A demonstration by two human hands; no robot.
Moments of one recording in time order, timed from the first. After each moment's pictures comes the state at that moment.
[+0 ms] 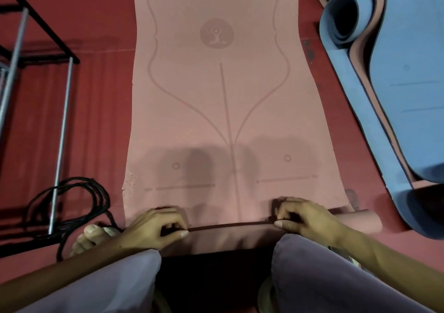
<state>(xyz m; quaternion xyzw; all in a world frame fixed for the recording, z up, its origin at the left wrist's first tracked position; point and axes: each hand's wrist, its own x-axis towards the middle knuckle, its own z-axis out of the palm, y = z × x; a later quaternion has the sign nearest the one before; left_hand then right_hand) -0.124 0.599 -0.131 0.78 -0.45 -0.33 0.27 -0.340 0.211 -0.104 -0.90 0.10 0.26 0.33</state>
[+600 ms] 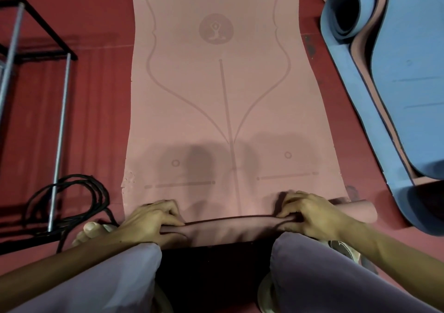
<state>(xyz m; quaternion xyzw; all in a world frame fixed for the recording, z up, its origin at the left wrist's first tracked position) -0.114 0.601 -0.132 0.79 -0.48 -0.35 0.15 -0.335 0.201 -0.104 -0.92 0.03 0.28 0.26</state>
